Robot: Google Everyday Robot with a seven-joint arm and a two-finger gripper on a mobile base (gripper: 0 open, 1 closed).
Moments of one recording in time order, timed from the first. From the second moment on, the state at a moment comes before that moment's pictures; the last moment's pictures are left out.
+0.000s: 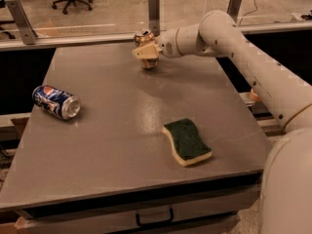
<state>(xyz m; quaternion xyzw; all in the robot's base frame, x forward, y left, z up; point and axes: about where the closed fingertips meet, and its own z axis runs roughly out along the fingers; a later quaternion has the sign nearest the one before) 0.786 0.017 0.888 -0.40 0.72 0.27 0.49</state>
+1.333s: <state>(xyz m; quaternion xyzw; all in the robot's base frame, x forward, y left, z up) 0.740 0.003 0.925 -0.42 0.71 0.29 0.49</state>
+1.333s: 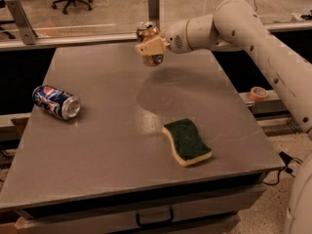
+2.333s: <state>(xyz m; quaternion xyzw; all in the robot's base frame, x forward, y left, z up) 0.619 -0.010 0.930 -0.46 0.67 0.34 0.47</state>
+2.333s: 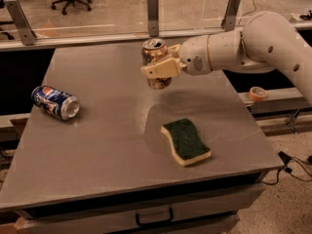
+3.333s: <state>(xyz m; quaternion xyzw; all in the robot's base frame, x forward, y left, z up) 0.559 -0.067 0.889 -0.46 0.67 0.39 0.43</state>
